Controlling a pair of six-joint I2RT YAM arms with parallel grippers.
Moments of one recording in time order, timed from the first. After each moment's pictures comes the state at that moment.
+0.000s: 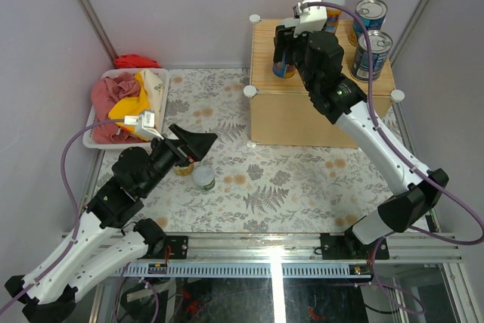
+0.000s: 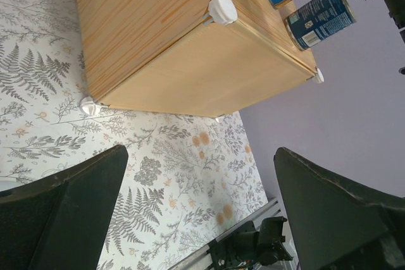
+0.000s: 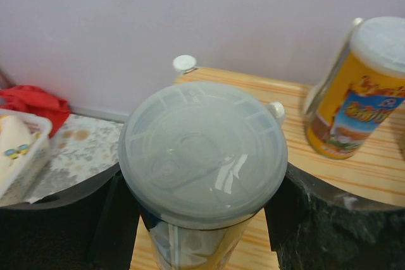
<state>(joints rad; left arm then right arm) -0.70 0.58 0.77 -0.28 -0.14 -0.87 0.61 1.53 1.70 -0.16 0.36 0.01</state>
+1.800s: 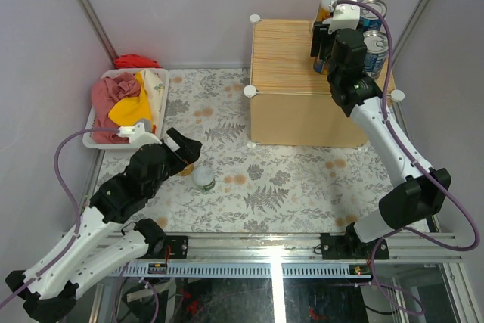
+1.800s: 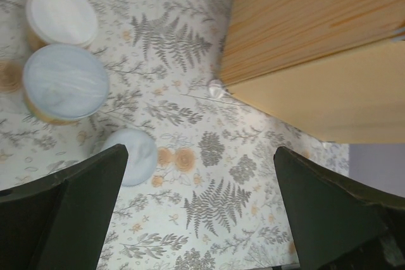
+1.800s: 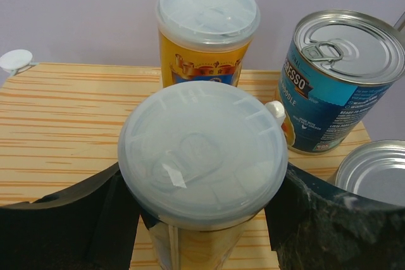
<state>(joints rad) -0.70 0.62 0.80 -0.63 -0.43 -0.95 0.34 1.53 1.58 -0.07 0.43 -0.08</state>
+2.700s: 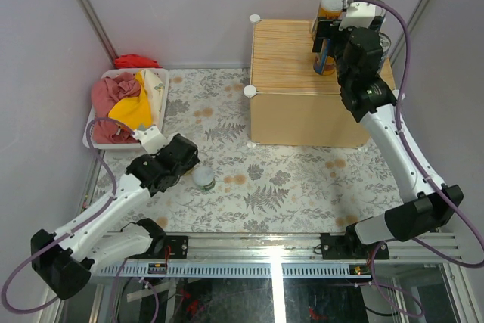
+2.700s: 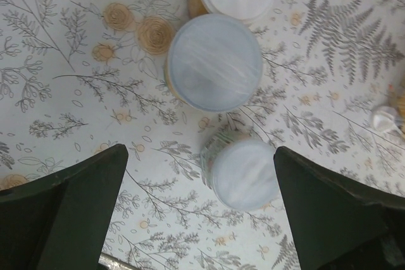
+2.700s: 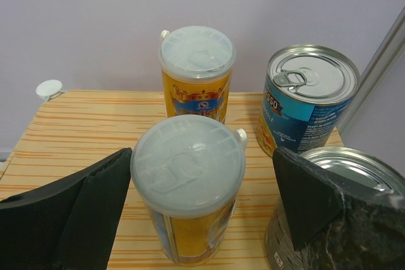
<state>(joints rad) -0.66 0.94 0.83 -0.94 -0.63 -1.17 0.34 1.44 1.59 -0.09 0.41 -0.07</state>
